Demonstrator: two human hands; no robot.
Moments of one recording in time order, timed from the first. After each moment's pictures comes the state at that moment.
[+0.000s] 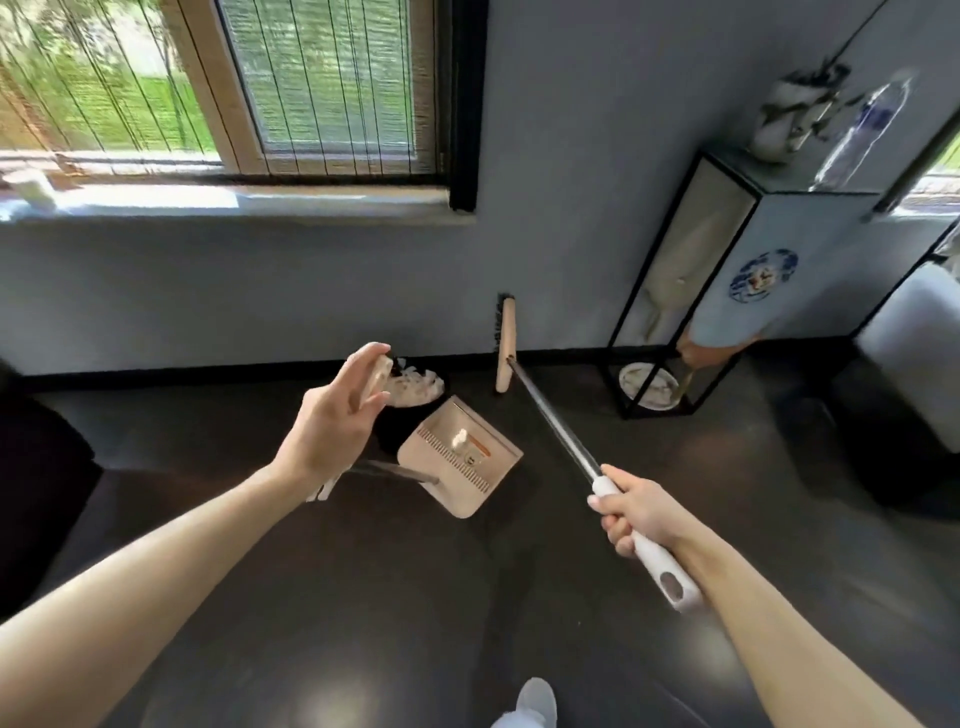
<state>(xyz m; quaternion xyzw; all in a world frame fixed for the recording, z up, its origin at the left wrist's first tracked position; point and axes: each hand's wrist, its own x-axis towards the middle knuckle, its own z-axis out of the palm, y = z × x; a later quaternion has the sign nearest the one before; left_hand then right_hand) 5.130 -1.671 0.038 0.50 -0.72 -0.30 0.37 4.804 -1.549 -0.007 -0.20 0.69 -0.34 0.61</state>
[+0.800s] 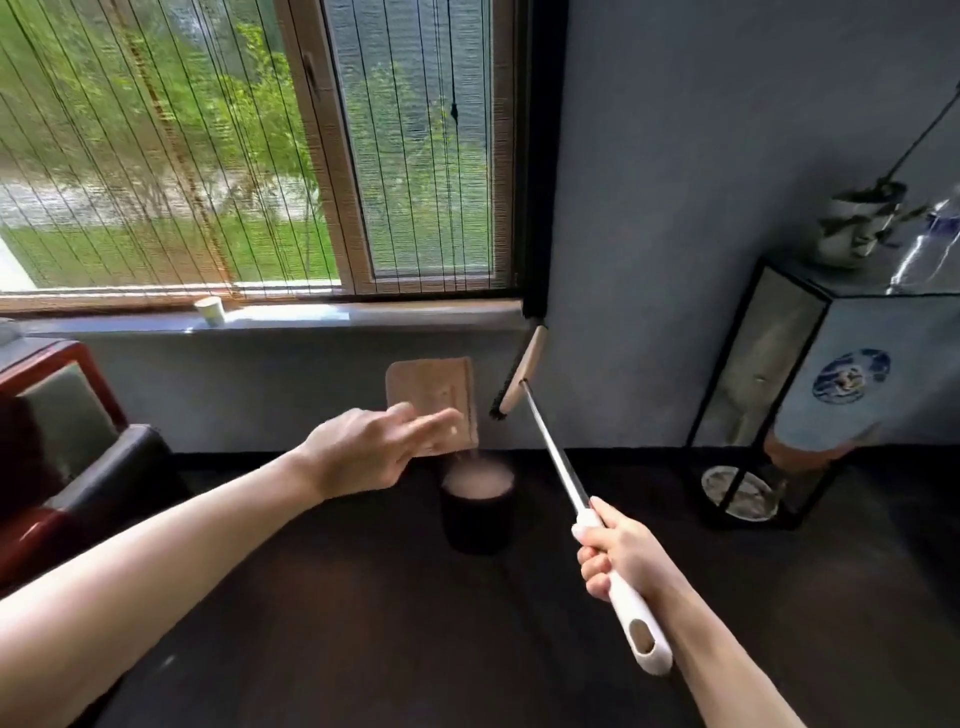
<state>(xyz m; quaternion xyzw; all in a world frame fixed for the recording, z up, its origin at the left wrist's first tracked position) 5.184 -1.665 0.156 0.27 -0.93 0.18 0.17 4.898 -1.574 0.062 -0.25 0.54 -0.45 0.66</state>
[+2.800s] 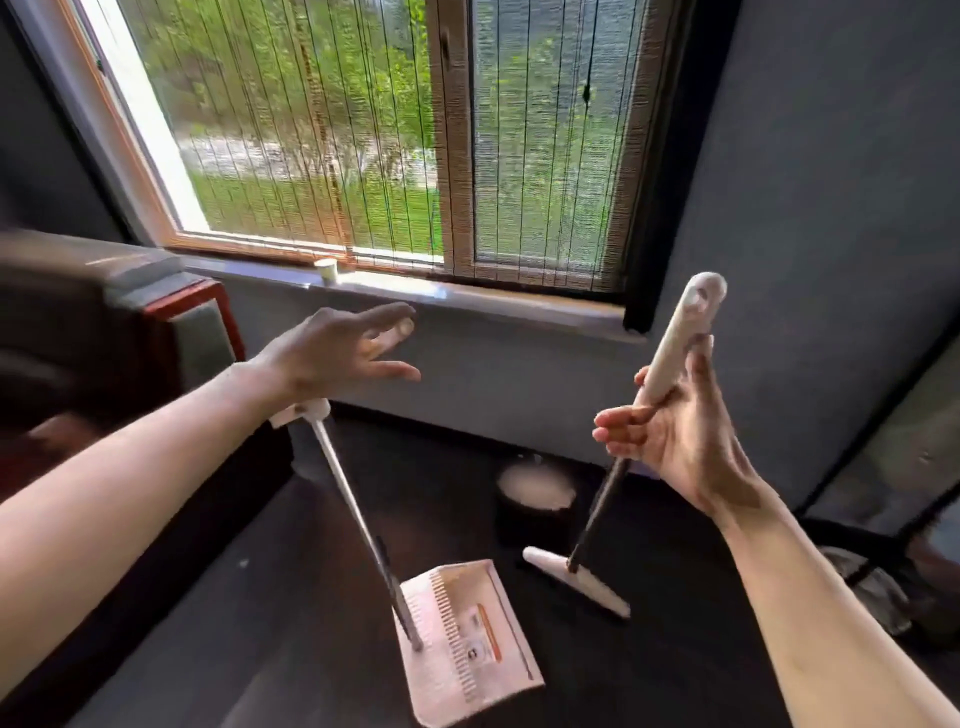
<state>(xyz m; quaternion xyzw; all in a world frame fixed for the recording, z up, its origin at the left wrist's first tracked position) 5.221 -1.715 0.219 0.60 -0.77 -0.11 0.17 4.866 -1.708 0.172 -0.48 0.36 -0.46 0.66</state>
